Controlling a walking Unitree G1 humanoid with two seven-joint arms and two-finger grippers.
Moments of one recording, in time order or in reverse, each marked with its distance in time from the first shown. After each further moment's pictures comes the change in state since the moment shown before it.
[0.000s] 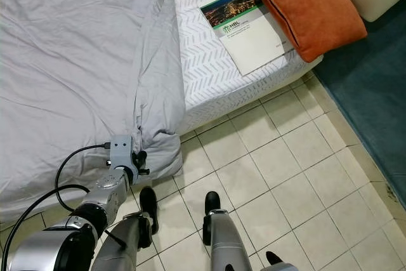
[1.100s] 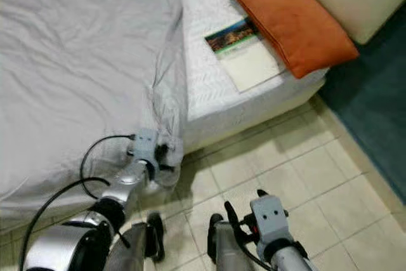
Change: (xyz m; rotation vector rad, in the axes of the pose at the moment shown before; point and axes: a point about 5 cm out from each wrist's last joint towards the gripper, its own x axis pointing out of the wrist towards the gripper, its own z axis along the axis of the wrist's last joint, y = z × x) left arm 0.000 -0.066 0.012 0.099 -0.050 -0.231; right arm 0.099 -0.041 0.028 -0.100 -0.156 -0.014
